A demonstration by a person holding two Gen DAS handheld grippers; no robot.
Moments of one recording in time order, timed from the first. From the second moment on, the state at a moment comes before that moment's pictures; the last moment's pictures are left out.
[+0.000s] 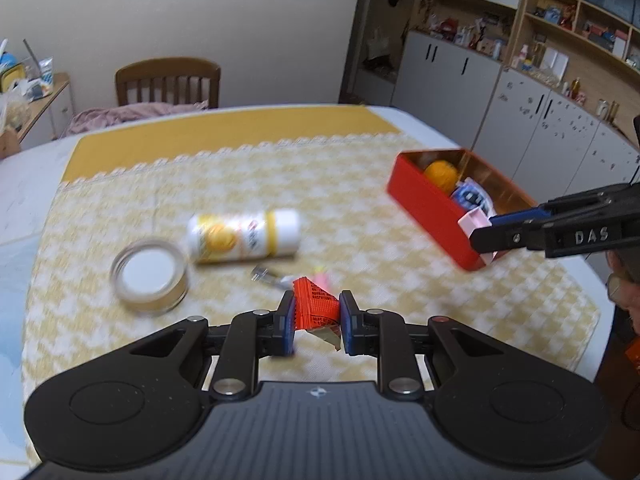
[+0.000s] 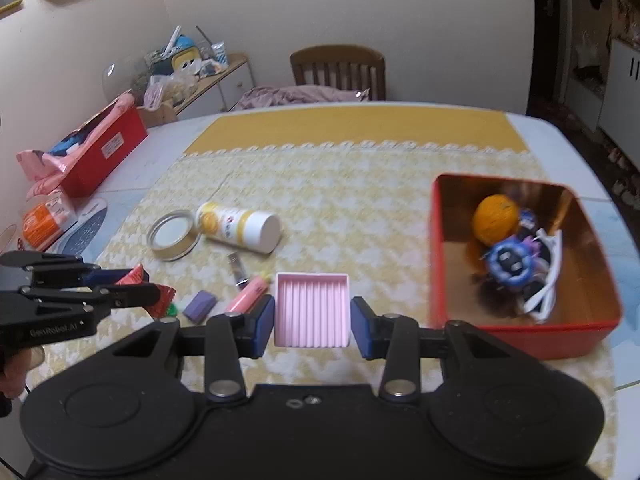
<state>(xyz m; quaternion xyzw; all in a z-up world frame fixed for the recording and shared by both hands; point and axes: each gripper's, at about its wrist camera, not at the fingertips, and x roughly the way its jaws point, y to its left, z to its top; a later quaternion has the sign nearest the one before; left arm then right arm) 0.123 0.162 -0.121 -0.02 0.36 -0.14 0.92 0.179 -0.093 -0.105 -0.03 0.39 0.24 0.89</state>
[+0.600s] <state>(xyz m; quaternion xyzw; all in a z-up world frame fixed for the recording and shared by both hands) 0.186 0.056 -0.090 0.00 0.34 -0.20 0.92 0.212 -0.185 -0.084 -0.03 0.37 0.19 0.91</state>
